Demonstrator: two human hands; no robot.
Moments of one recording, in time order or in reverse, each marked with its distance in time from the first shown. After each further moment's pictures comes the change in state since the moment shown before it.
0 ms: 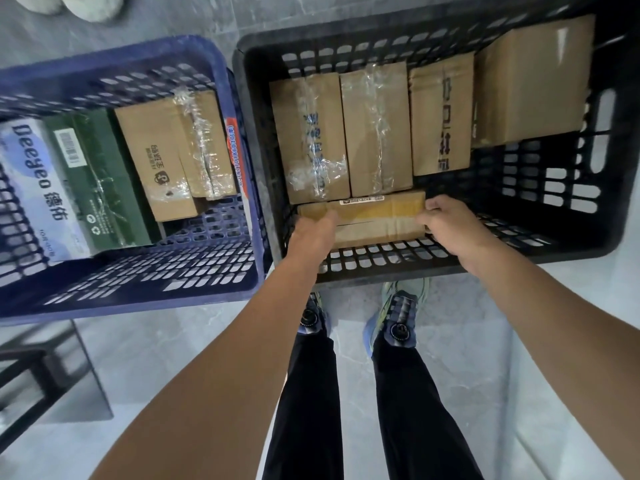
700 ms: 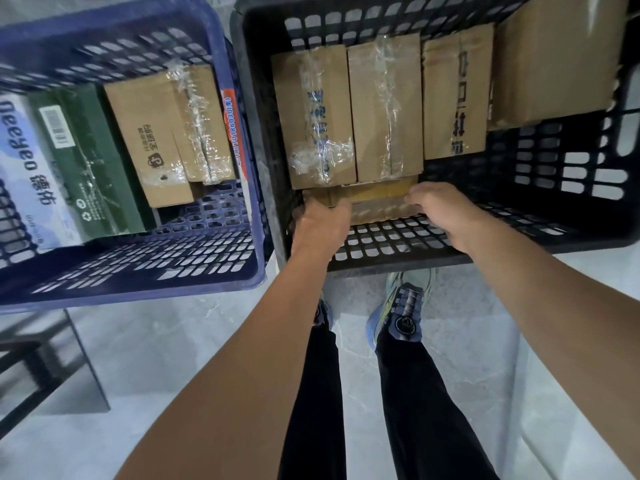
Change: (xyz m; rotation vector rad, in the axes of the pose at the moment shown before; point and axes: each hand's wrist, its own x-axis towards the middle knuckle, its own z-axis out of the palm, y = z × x) left_hand 0.009 -0.008 0.011 0.167 0.075 0.115; right_hand 0.029 -0.001 0.025 0.170 -0.069 0.074
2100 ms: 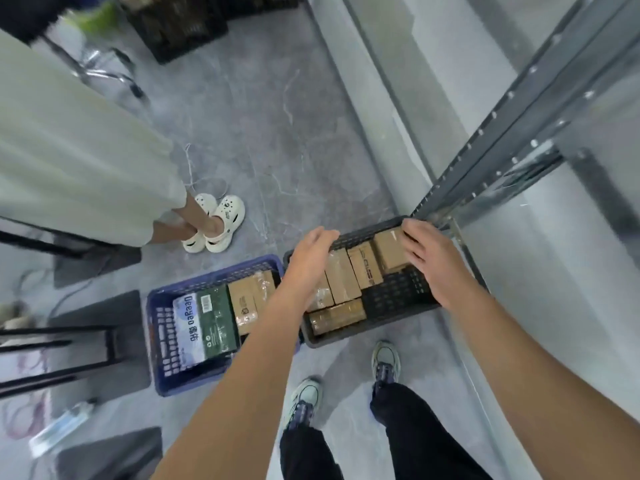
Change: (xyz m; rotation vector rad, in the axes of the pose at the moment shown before) left_hand -0.471 0.114 -0.177 -0.262 -0.084 0.614; right_hand -0.497 -0.102 -0.149 0.655 0.117 -0.614
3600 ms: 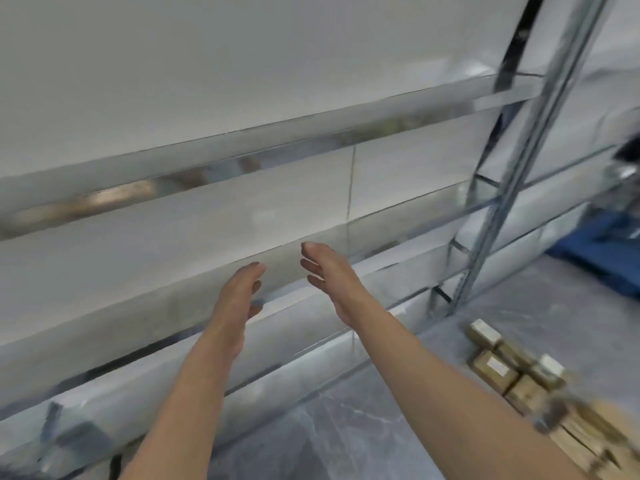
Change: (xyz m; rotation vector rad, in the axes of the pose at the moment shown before) left_hand -0.569 -0.094 0.267 0.648 -1.308 0.608; right_hand -0.692 0.152 -0.155 0.674 1.310 -0.596
